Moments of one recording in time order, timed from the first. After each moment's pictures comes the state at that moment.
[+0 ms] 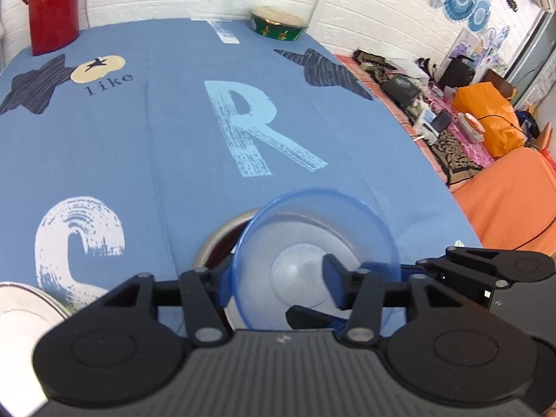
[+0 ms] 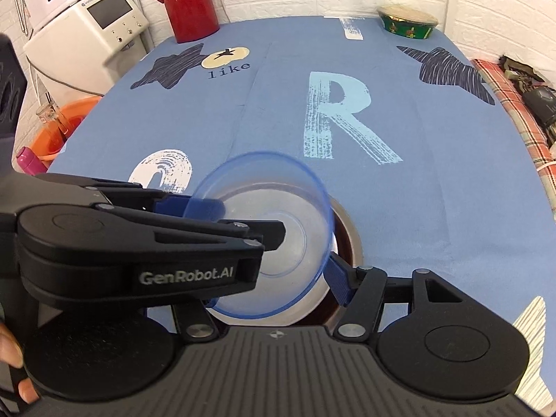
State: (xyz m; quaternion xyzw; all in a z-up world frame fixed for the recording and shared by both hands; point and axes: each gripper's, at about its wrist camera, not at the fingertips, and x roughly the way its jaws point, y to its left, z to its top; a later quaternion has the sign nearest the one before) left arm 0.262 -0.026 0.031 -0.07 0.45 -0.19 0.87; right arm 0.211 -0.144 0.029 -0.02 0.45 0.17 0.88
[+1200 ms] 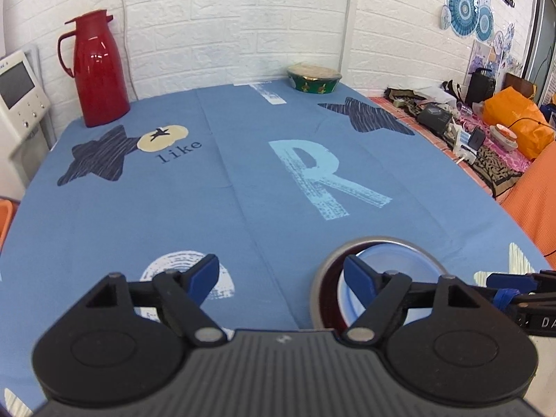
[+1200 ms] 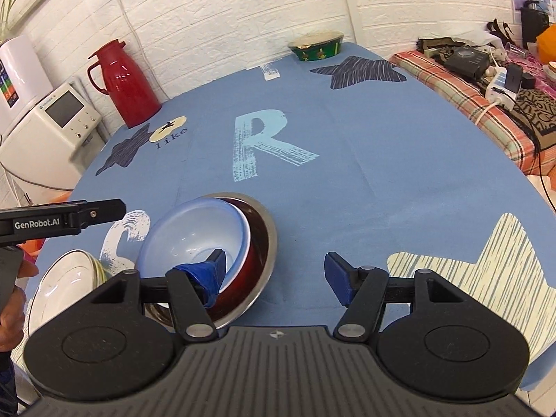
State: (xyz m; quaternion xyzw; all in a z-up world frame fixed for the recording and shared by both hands) left arm 0.239 0.025 0.050 0.02 0.36 -0.12 0.93; right arm 0.166 -0.213 0.008 0.13 0.37 0.08 0.92
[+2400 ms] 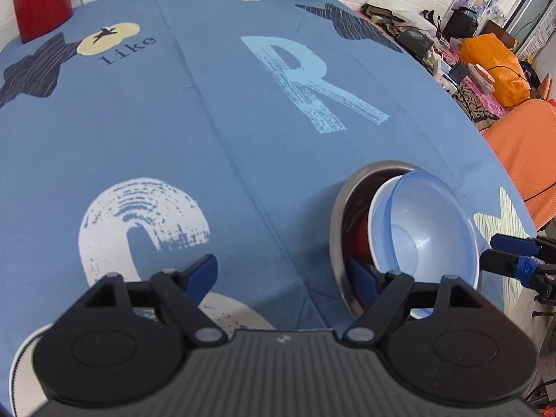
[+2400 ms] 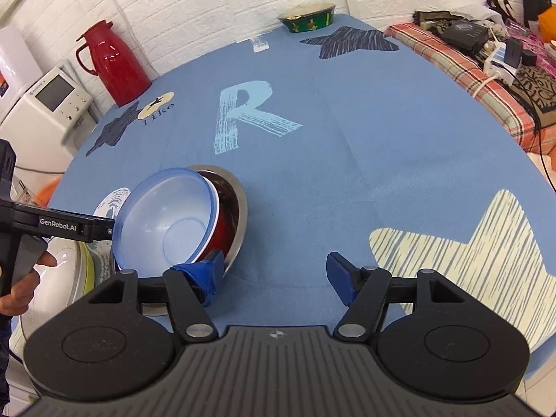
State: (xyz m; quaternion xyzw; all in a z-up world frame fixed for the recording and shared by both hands) left arm 0.296 0.041 -0.010 -0.01 0.51 -0.21 0.83; right arm 0.173 -0.227 -0.004 0.13 0.41 0.09 0.90
